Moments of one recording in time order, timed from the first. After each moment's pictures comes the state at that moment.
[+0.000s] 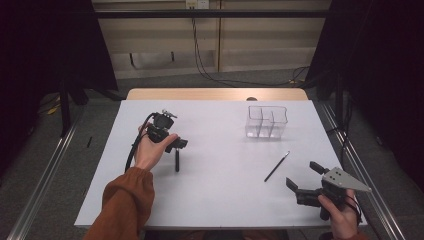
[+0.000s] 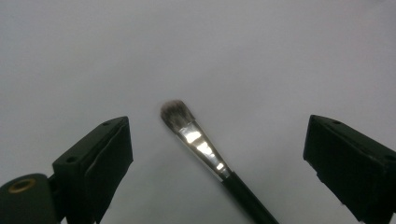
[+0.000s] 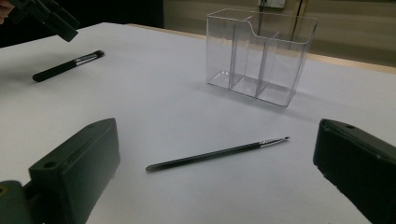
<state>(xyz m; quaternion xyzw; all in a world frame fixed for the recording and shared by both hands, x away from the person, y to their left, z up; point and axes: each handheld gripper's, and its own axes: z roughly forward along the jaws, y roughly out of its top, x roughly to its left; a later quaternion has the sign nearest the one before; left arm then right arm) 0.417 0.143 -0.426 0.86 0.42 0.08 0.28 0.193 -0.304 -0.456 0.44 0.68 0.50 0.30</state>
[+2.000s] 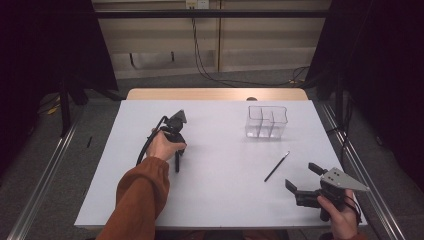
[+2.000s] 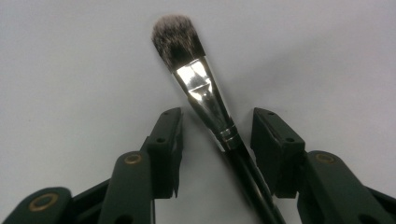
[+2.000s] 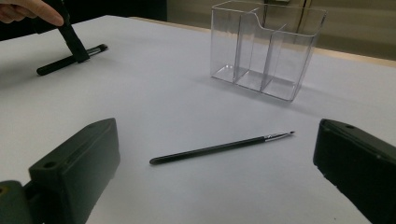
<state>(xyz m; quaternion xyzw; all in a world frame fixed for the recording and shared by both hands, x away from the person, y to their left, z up) 0.439 0.106 -0.449 0.85 0.52 0.02 0.06 0.193 -0.303 -0.458 0.44 0.70 0.49 0.29</state>
